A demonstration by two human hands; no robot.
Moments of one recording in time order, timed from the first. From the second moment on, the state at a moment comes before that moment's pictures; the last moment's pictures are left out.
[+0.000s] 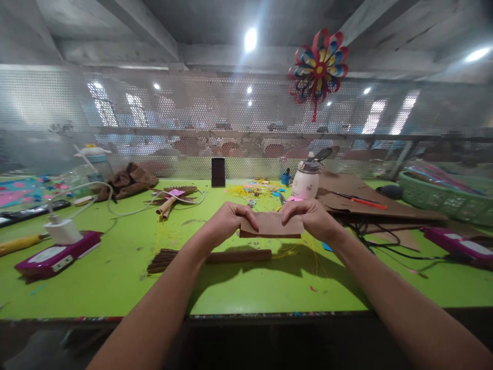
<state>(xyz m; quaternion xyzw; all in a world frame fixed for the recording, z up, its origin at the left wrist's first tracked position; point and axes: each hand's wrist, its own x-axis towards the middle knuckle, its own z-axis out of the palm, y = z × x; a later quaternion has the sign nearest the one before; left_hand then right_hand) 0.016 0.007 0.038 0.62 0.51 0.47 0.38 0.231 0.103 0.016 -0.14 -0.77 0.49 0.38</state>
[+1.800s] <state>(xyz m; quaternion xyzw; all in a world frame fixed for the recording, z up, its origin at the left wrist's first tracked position) 0.045 0.022 0.003 0.40 0.42 0.67 0.47 0.203 0.089 -0.006 -0.29 -0.74 0.51 0.32</state>
